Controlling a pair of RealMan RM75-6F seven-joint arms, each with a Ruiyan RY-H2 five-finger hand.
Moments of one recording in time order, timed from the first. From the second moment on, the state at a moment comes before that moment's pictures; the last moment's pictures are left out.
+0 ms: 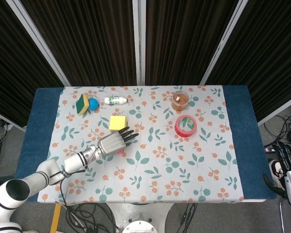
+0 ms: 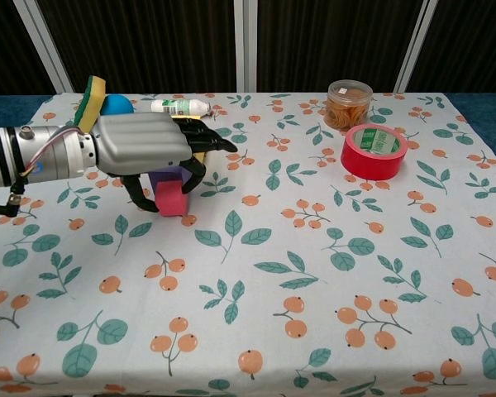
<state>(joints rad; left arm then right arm) -0.95 -1.74 0.14 -0.80 1.78 1.01 -0.11 -0.02 -1.01 0.04 -1.64 -1.63 1.65 0.14</state>
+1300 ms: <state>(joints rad) -0.93 -1.71 0.14 -0.82 1.77 1.03 -0.10 -0.02 -1.00 0.03 -1.64 -1.65 1.65 0.14</state>
